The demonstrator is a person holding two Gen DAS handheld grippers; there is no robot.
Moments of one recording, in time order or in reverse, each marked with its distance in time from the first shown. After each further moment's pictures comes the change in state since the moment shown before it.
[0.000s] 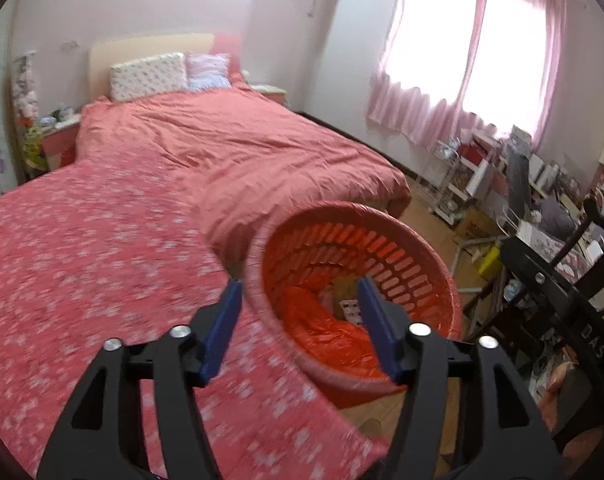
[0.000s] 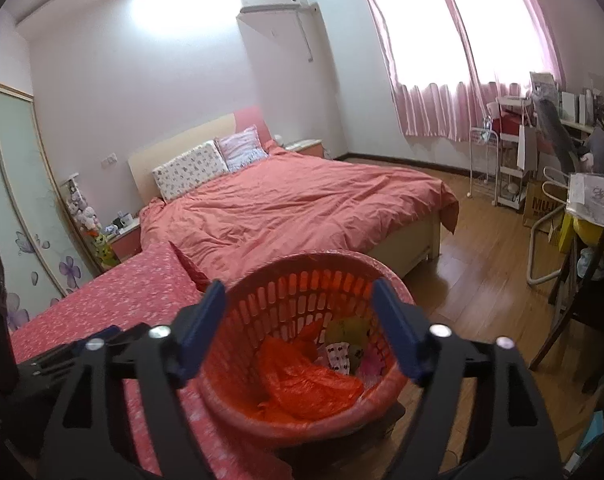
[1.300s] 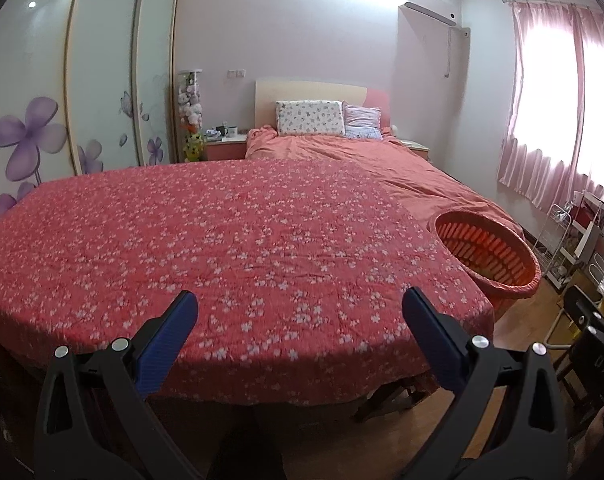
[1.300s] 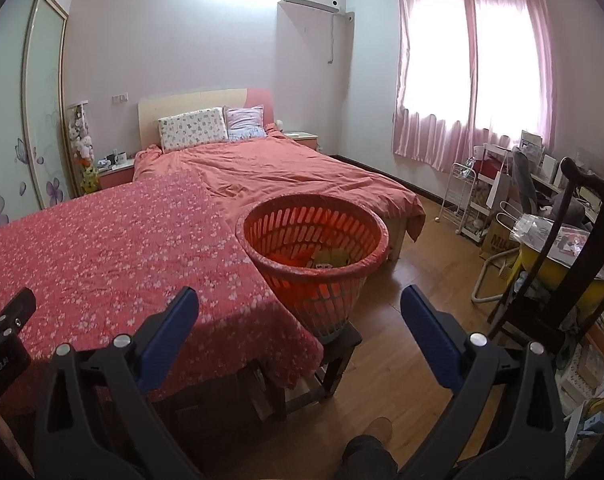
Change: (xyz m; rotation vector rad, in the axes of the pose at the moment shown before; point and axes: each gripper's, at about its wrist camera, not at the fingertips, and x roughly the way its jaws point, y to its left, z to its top) left arm -0.192 0.038 -0.148 -0.194 -0.193 0.508; right arm -0.167 0.086 -0.110 -0.255 0.038 -0.138
